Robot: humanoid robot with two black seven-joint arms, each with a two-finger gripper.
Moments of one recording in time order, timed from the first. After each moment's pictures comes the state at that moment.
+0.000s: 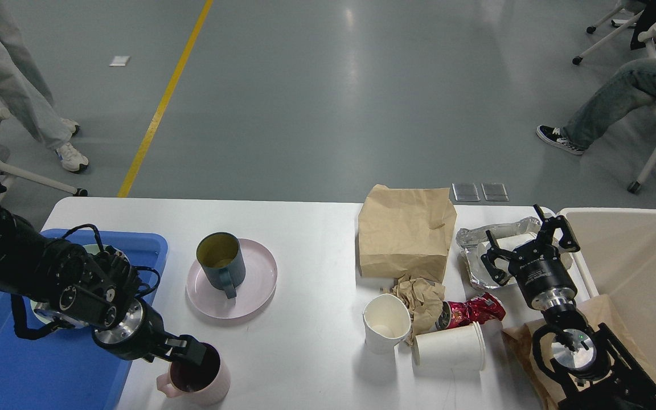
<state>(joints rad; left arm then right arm) -1.61 0.22 1.35 -1.44 0.27 -0.17 -0.19 0.24 -0.07 1.51 0.78 -0.51 0.41 0.16</state>
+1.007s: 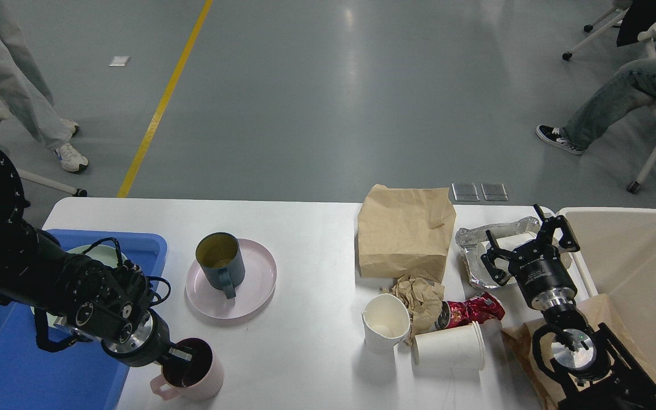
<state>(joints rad) -1.57 0.19 1.32 -1.43 0.31 -0.11 -0.03 0.24 -0.07 1.51 0.78 -0.51 0.41 0.16</state>
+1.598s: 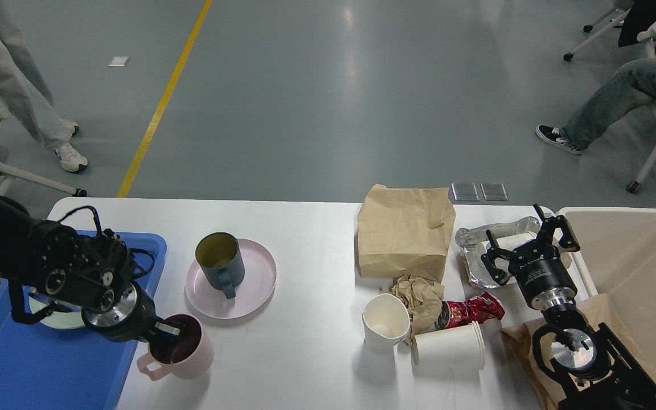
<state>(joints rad) -1.97 0.33 1.35 -1.60 0.29 -0.39 -0.02 0.25 -0.07 1.51 0.78 -0.51 0.41 0.16</state>
